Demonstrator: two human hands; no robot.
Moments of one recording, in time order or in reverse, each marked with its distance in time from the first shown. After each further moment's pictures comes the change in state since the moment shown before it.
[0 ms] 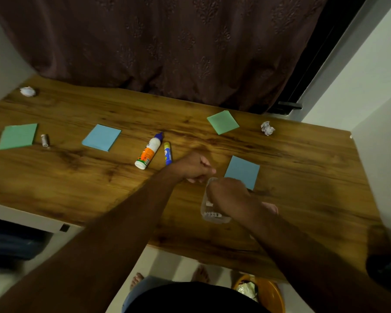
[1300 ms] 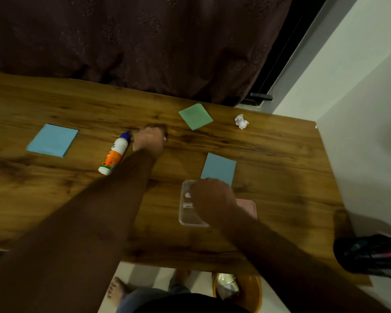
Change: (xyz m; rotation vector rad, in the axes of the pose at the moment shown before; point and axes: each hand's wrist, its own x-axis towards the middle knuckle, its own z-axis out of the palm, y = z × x) left_hand 0.087 -0.016 -0.048 0.855 0.489 -0.139; right_hand -0.008 0.003 -0.010 0.057 0.059 0.123
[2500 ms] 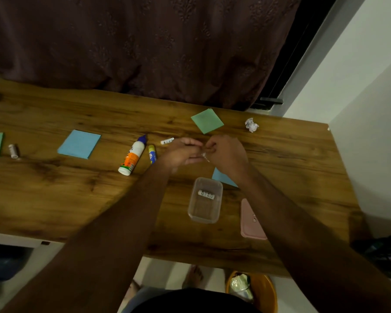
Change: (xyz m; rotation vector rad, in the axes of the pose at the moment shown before) left_hand -0.071 0.031 -0.032 -1.577 -0.376 -0.059; right_hand 0.062 0.037 -0.028 0.447 0.350 0.162
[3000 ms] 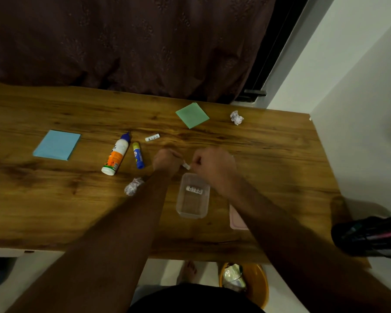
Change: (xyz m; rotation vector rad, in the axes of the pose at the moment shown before) left_hand 0.030 -0.059 0.001 0.717 0.324 -0.023; right_hand -0.037 0.000 0.009 -0.154 -0.044 -0.030
